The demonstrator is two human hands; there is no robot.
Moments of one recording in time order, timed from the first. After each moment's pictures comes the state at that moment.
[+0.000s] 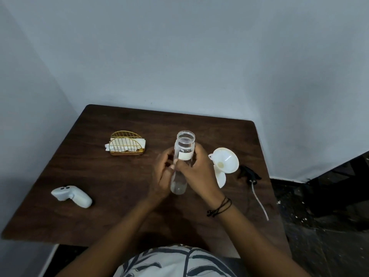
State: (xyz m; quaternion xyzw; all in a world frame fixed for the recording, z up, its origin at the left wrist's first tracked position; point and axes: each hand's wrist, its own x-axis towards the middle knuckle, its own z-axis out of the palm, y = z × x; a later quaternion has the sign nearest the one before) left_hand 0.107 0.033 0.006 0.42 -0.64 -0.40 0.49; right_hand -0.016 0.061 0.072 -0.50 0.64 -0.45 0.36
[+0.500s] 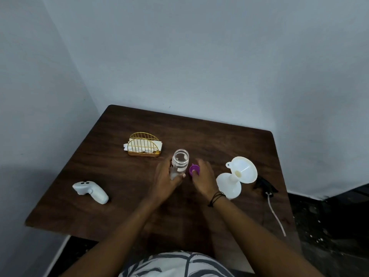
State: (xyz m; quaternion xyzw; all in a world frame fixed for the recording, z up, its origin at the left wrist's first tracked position) left_hand 0.153 0.008 -0.054 0.58 -0.64 -0.36 0.36; right_hand -0.017 0.004 -0.048 -0.58 0.71 -0.26 0.31
